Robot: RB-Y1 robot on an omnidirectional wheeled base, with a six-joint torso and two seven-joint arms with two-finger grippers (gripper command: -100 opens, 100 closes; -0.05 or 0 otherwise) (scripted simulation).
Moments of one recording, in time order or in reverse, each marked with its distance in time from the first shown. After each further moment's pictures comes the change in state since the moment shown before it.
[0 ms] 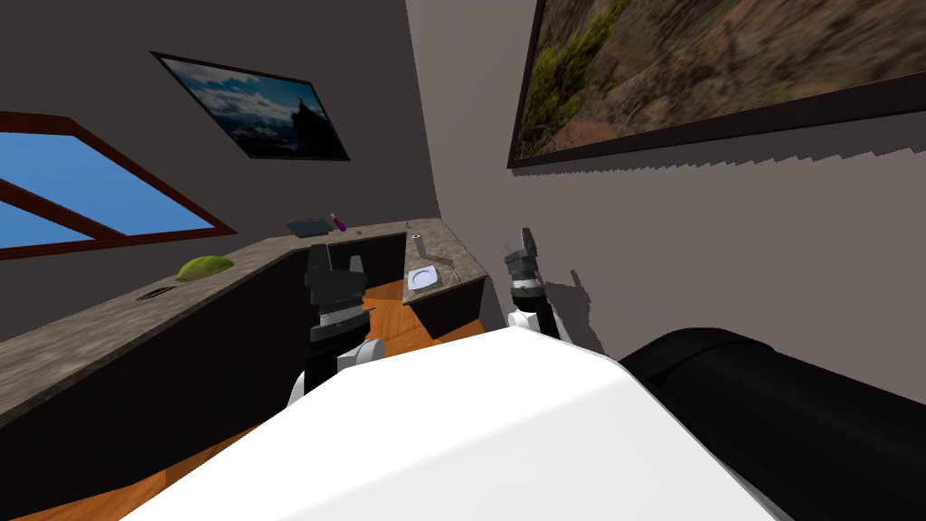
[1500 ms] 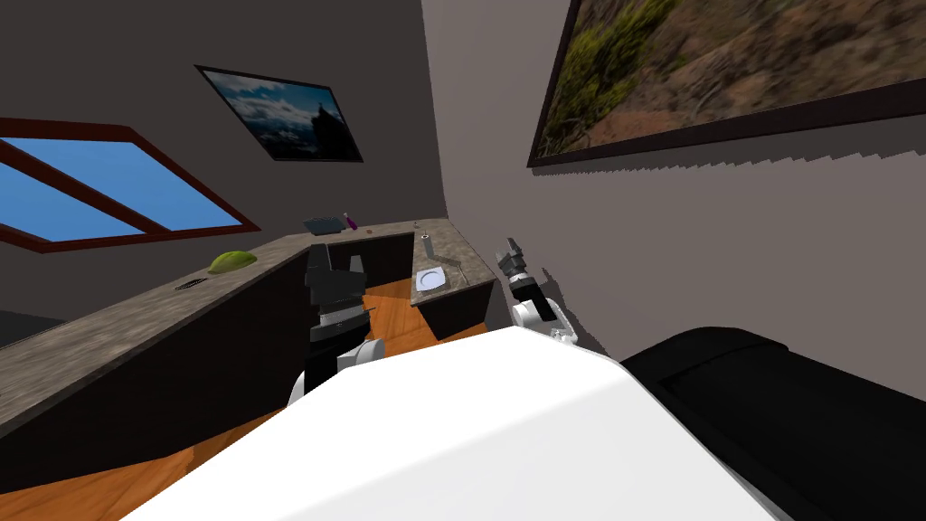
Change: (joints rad) left arm 0.000 0.000 0.000 0.000 0.000 0.000 0.000; right arm -0.121 -0.171 -0.068 0.115 -0.032 0.318 -0.294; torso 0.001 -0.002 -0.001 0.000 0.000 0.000
